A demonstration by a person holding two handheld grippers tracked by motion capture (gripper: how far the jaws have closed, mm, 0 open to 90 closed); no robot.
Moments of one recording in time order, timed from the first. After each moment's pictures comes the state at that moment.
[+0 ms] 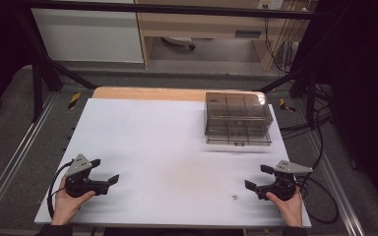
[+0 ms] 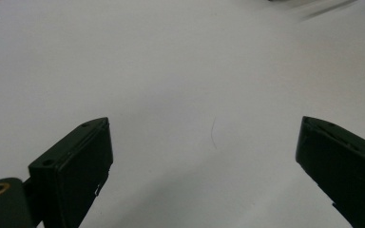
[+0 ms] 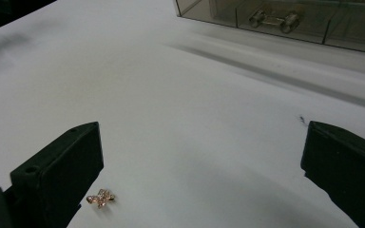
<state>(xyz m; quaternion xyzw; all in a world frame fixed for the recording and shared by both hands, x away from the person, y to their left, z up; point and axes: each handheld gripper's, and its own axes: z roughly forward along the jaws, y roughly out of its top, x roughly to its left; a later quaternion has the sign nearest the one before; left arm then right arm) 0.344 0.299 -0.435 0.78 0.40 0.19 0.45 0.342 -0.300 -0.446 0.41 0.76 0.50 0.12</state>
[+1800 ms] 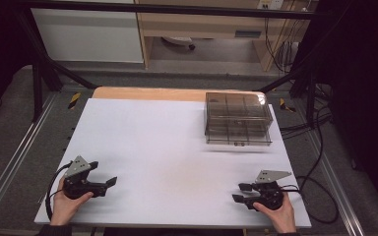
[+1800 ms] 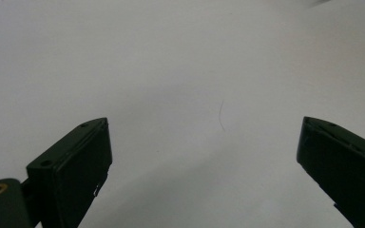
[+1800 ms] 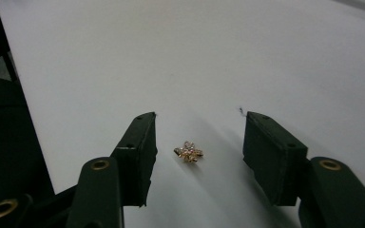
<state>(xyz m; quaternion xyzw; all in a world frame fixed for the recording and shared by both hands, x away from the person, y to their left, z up) 0.341 0.304 -0.439 0.78 0.40 0.19 0.44 0.322 -0.260 -0.450 0.34 0.84 0.43 0.04</state>
